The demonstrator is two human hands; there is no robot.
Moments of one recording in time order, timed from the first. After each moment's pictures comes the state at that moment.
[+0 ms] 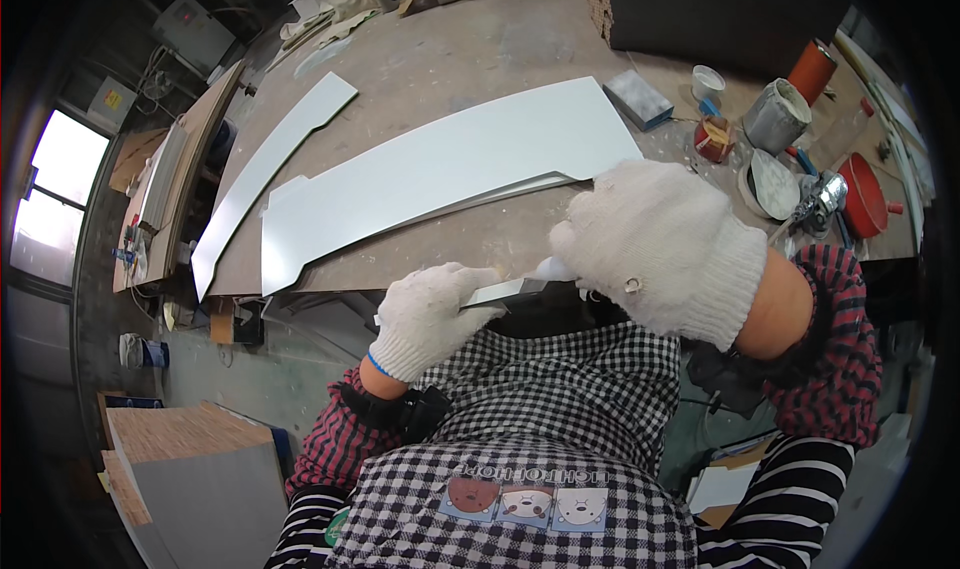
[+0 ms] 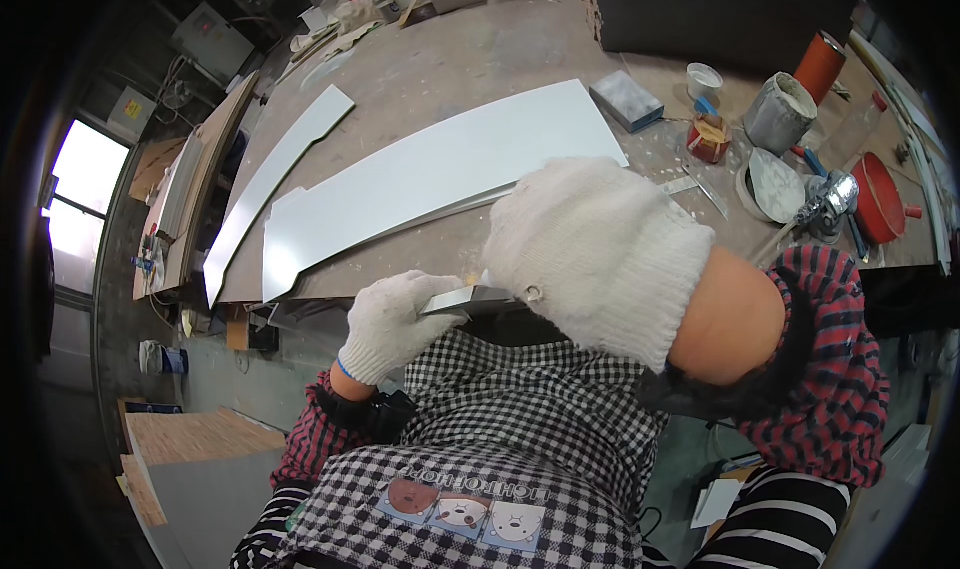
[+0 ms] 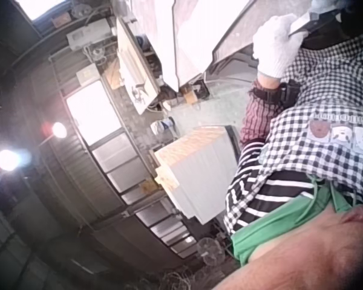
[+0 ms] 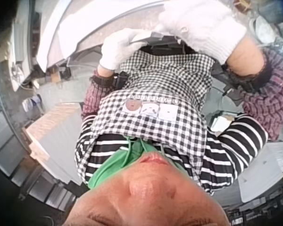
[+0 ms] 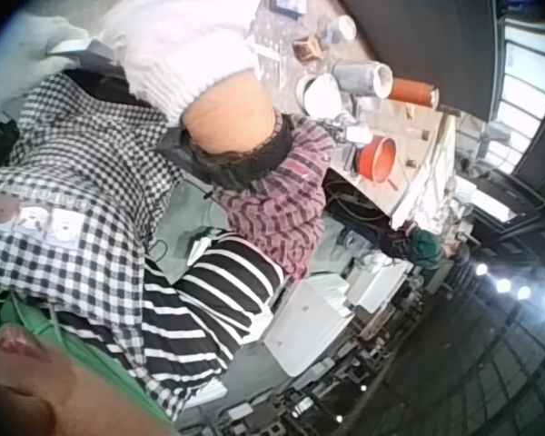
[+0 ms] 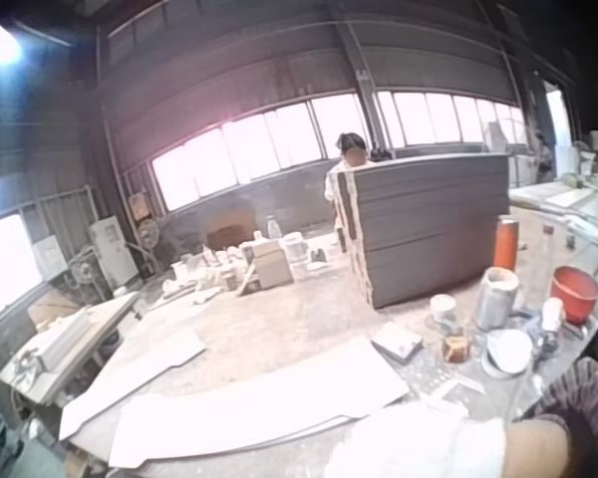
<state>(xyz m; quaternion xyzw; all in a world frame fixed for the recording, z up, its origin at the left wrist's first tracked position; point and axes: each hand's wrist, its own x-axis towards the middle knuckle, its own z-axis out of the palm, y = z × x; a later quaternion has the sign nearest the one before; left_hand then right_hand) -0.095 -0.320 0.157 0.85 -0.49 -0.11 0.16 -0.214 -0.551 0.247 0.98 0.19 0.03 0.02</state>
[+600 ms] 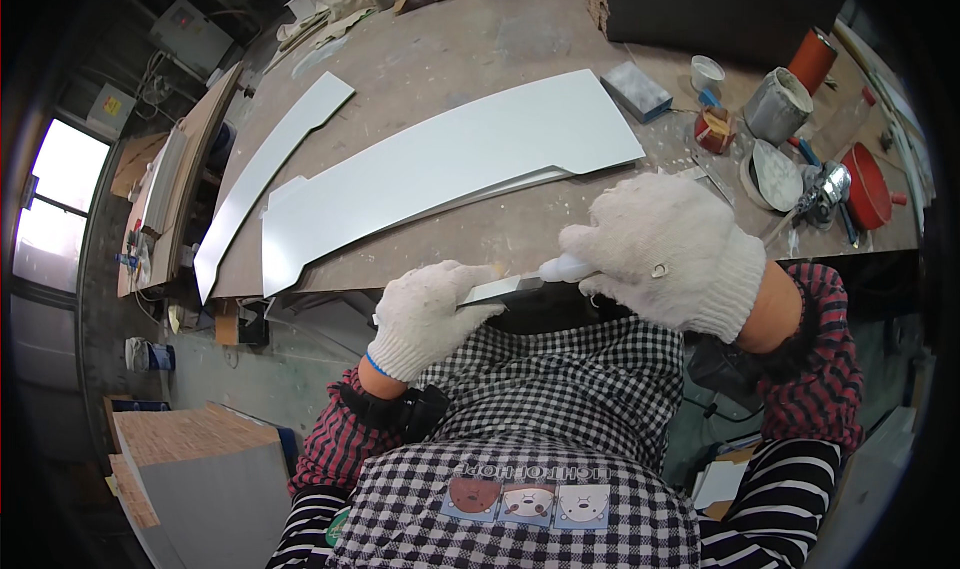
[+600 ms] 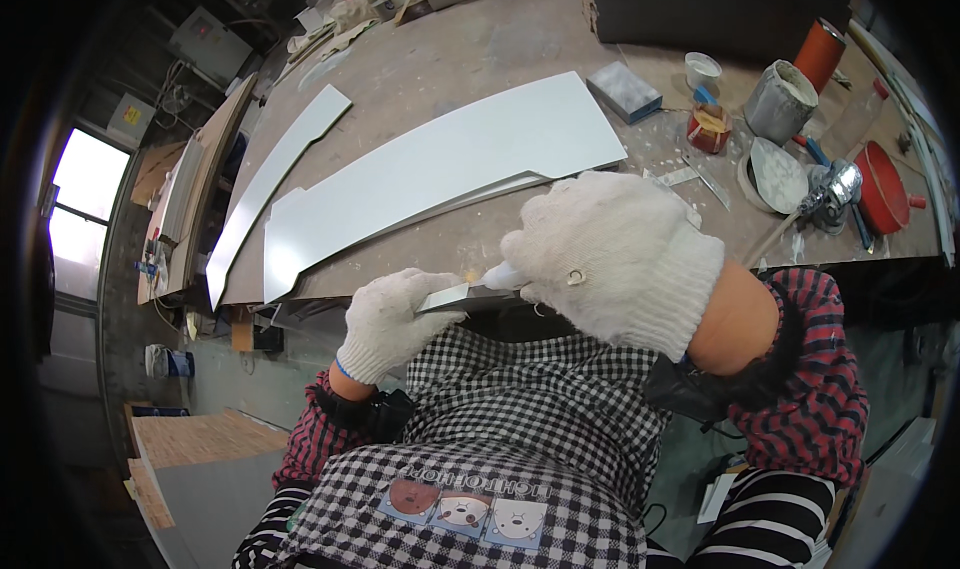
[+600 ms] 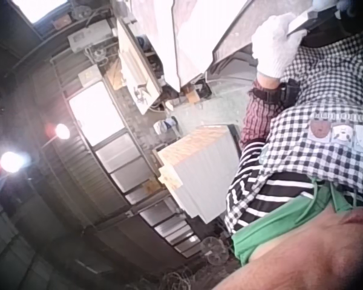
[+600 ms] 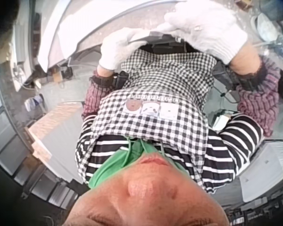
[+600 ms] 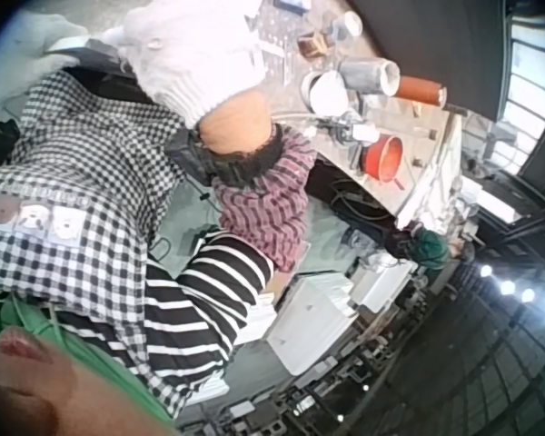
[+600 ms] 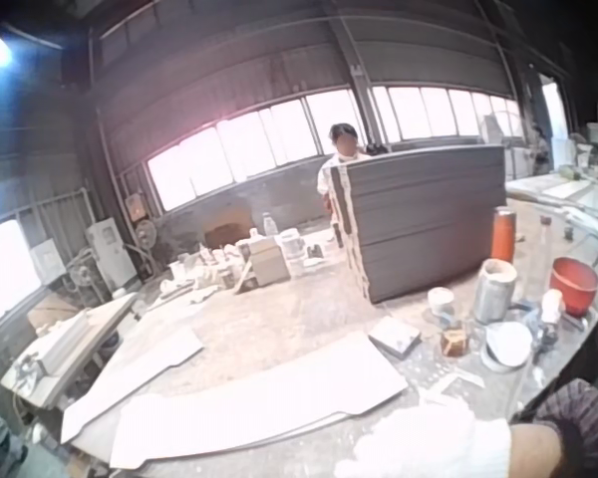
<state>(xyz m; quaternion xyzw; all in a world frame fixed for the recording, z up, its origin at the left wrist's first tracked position) -0.095 -0.321 0.156 0.85 -0.49 -0.11 0.15 -0.226 -0.554 0.239 0.99 0.09 -0.04 -0.07</state>
